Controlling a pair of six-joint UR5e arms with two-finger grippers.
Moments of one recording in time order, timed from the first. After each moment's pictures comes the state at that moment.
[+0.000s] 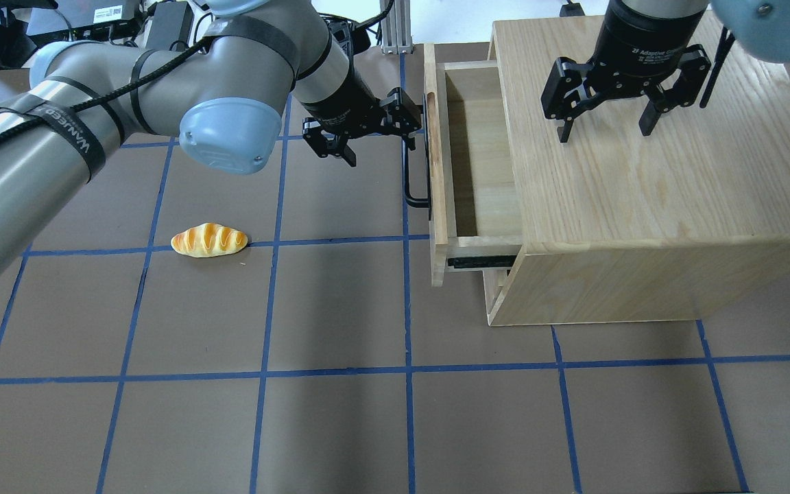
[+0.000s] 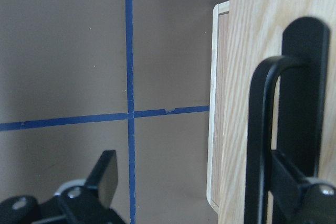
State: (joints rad) left arm -1.79 -1.88 -1.54 -1.17 1.28 -0.26; right arm 1.60 -1.49 1.43 -1.47 -1.61 0.02
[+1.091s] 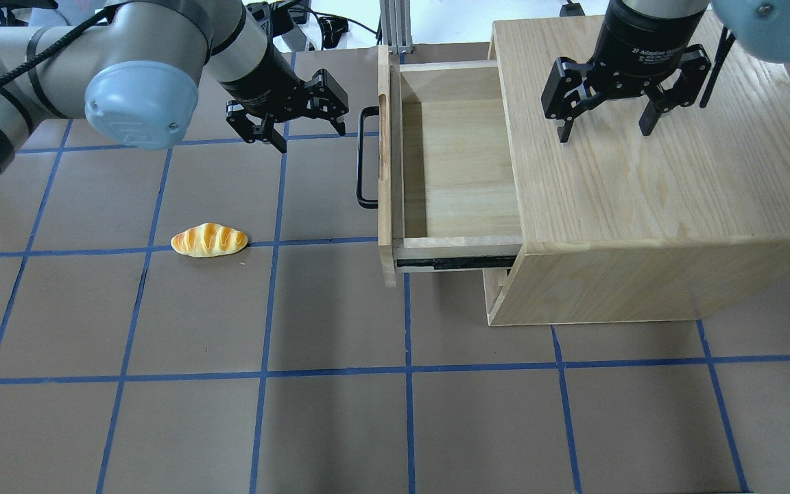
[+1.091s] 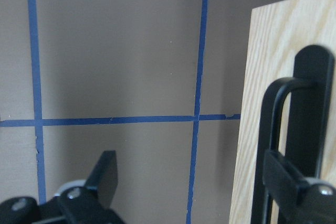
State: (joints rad) left arm -1.66 -1.82 -1.54 -1.26 1.31 -0.17; right arm 1.60 -1.49 1.43 -1.47 -1.61 0.02
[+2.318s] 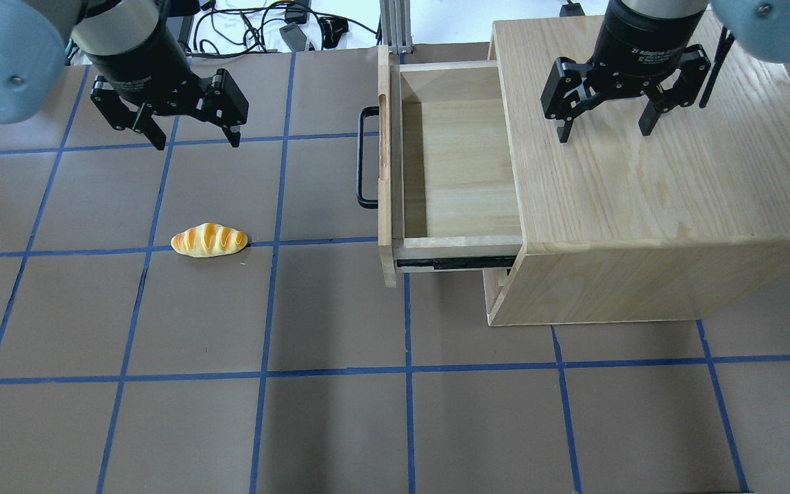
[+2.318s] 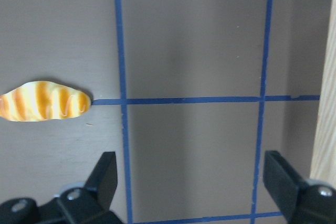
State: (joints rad) left arm -1.58 -1.63 -1.48 -1.57 1.58 0.00; right arm 1.60 -1.49 1.43 -1.47 -1.61 0.02
